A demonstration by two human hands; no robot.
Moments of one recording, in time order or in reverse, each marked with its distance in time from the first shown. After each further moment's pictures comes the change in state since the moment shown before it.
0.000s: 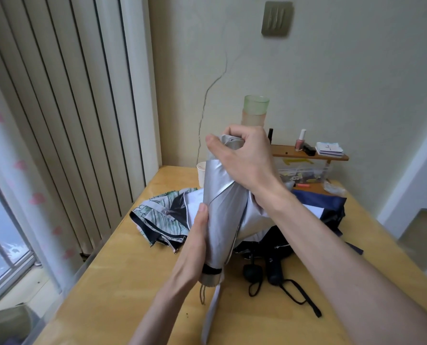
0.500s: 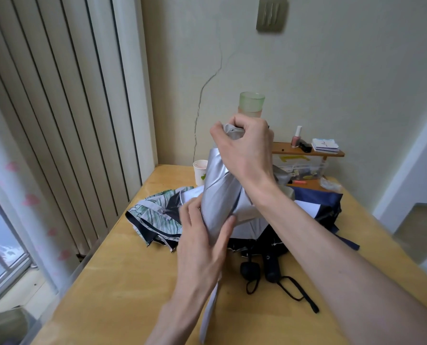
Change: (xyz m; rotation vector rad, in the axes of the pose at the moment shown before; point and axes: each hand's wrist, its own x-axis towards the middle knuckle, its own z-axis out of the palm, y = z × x) left_hand -0.002 -0.026 0.008 0.645 0.274 0.413; right_hand 0.007 -0.001 0.005 -0.138 0.252 -0.029
